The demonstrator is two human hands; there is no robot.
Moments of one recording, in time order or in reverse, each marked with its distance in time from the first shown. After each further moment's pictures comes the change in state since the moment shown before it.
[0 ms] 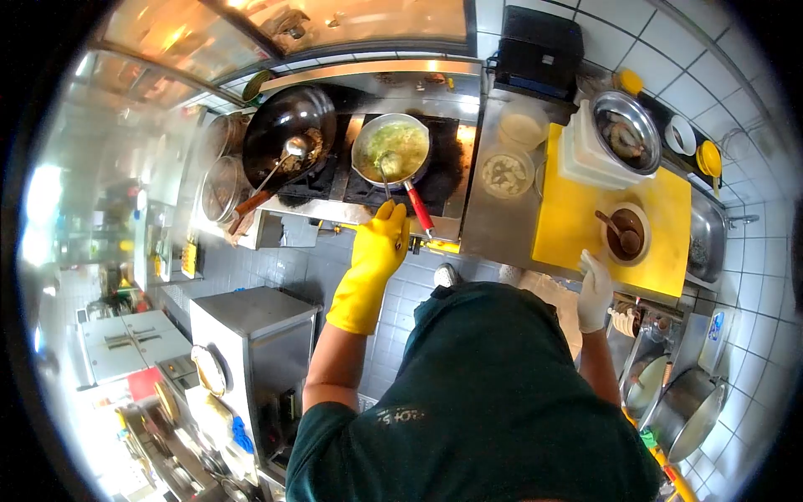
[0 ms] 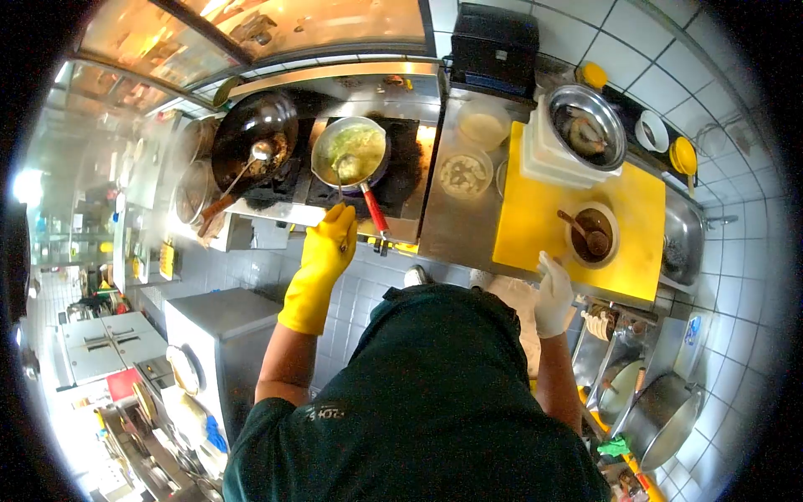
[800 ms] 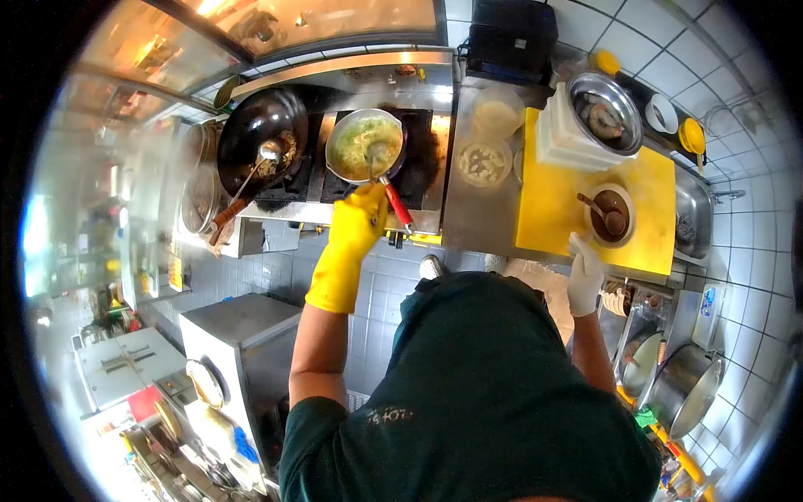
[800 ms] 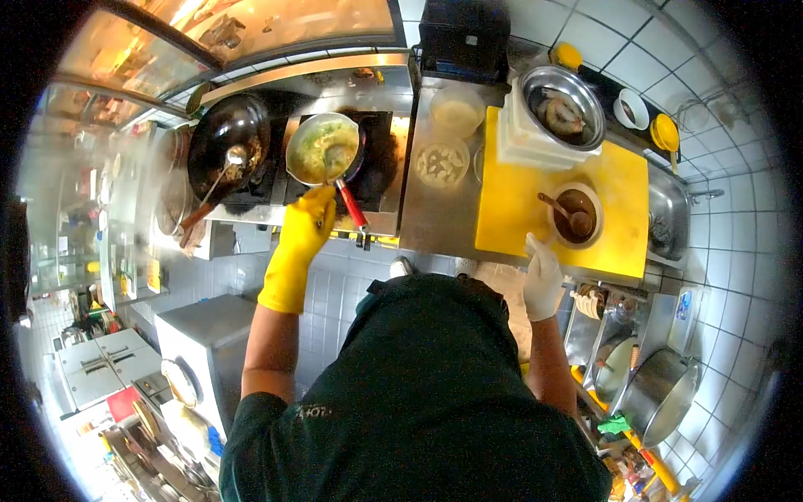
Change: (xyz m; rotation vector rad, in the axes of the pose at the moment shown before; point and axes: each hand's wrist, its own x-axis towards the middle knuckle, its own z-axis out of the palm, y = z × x) left_hand 0.034 -0.018 0.009 -0.105 0.061 0.122; right_hand 0.006 -0.015 -0.007 -0.007 0.015 0.064
